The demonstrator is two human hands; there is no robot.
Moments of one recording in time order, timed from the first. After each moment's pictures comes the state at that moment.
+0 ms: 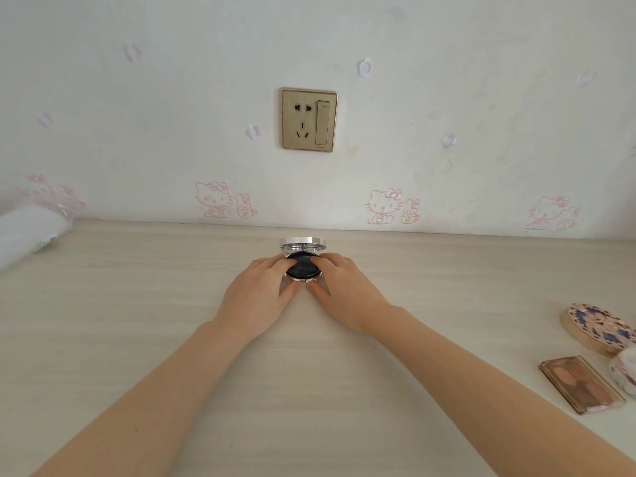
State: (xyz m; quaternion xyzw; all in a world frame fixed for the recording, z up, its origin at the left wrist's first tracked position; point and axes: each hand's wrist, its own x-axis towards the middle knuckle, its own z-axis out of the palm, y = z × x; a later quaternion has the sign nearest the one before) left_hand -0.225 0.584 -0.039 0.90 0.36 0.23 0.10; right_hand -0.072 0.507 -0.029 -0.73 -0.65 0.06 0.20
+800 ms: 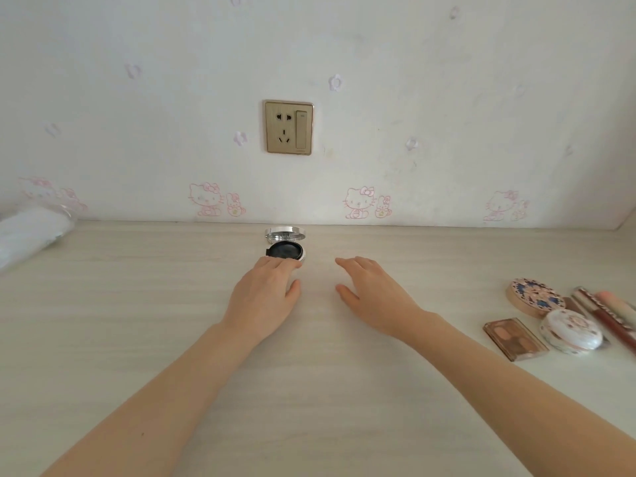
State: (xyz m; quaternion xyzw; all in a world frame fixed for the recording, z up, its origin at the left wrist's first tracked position) left_hand -0.225 0.517 -0.020 0.90 0.35 0.26 0.09; right_hand -0.056 0.411 -0.007 -0.76 -0.63 0.02 0.18
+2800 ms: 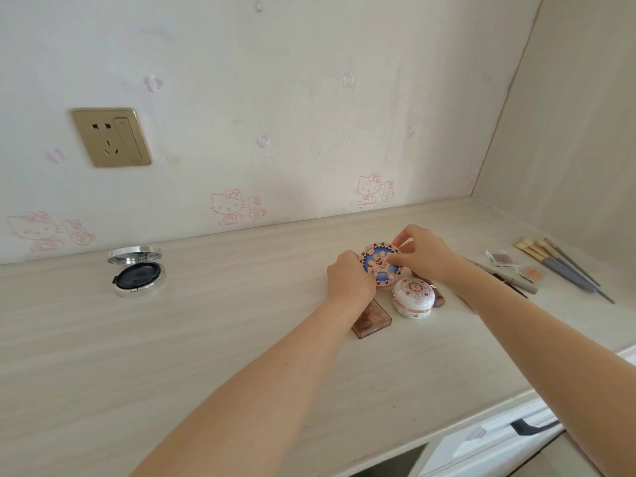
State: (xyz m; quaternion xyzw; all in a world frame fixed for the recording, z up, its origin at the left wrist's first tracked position) left_hand 0.062 0.343 -0.015 0.81 0.37 0.20 0.42; right_hand 0.168 0.247 0.023 -0.88 -0.34 0.10 0.31
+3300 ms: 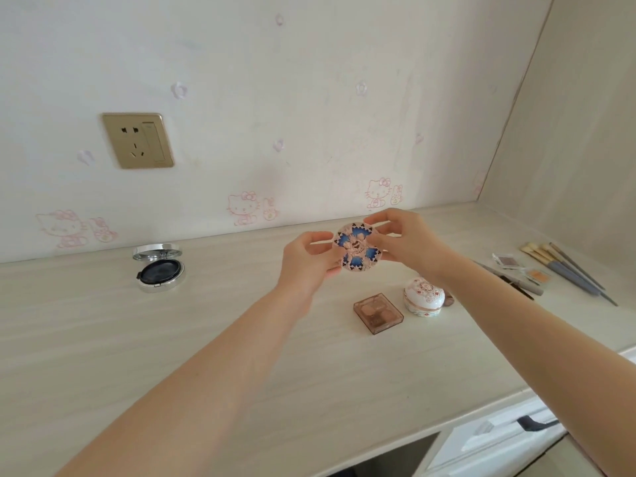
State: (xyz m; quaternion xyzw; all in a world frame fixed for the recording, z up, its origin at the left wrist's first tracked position) left_hand -0.018 0.390 0.019 0.60 0.26 0.29 0.69; right_hand 0.107 0.269 0.058 -0.76 -0.39 0.15 0.50
